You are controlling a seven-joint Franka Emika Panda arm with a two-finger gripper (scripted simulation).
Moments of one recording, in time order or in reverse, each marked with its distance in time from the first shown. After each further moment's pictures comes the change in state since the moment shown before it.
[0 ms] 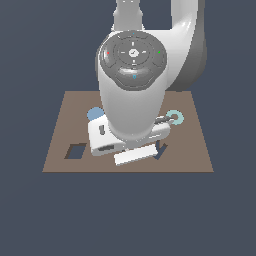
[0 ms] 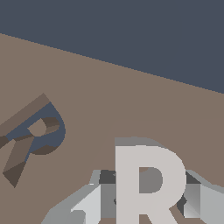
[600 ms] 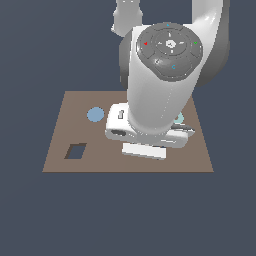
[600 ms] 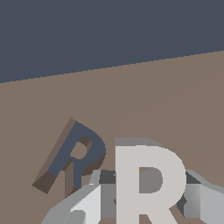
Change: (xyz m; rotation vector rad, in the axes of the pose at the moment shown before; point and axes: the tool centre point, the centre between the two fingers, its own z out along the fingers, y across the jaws) arm 0.001 -0.039 -0.003 0.002 0.001 0.409
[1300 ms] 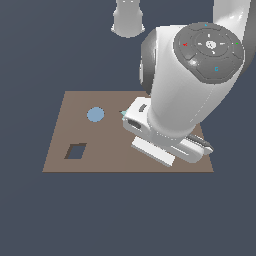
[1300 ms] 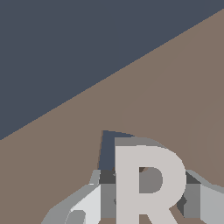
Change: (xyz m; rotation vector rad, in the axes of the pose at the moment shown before) arm 0.002 -0.038 -0.003 0.002 0.001 0.388
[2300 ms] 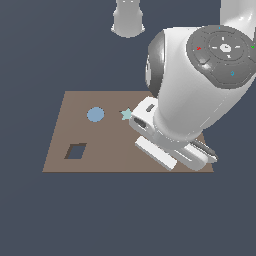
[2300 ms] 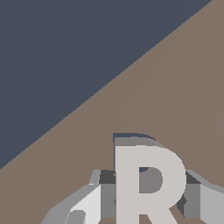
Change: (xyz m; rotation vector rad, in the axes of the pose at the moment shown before) arm 0.000 -0.013 -0.001 0.000 0.000 0.141
